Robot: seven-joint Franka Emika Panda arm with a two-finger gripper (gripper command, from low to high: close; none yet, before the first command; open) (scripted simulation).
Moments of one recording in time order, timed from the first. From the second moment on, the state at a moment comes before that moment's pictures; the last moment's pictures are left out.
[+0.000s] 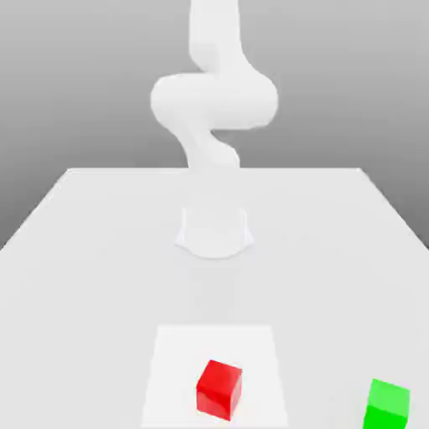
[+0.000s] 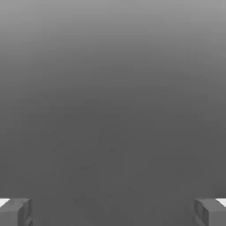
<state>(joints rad) -0.01 -0.71 0.01 -2.32 0.00 2.34 0.84</state>
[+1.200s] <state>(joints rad) -0.06 0.35 0.06 -2.51 -0.07 2.86 1.24</state>
